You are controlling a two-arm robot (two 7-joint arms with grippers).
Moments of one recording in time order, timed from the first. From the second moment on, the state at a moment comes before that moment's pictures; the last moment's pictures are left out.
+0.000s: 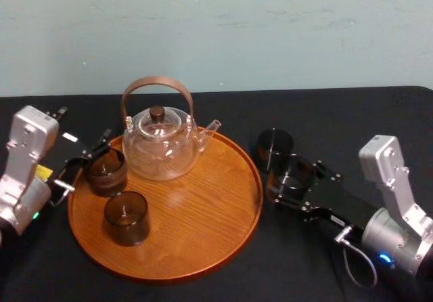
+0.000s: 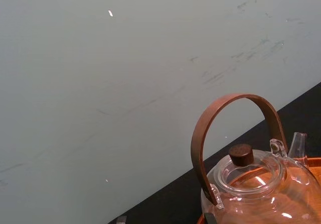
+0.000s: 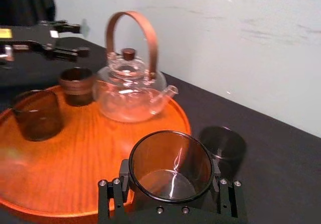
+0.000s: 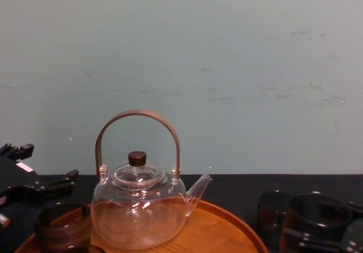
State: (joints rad) left arm -0.20 0.60 0.45 -1.41 -0.25 -0.12 0.03; right arm -0.02 0.48 -0.30 -1.62 0.29 0.02 0.41
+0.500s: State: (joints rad) left arm -0.20 0.60 0.45 -1.41 -0.25 -0.12 0.03; right arm 0.08 0.43 -0.42 -1.60 0.25 0.05 0.46
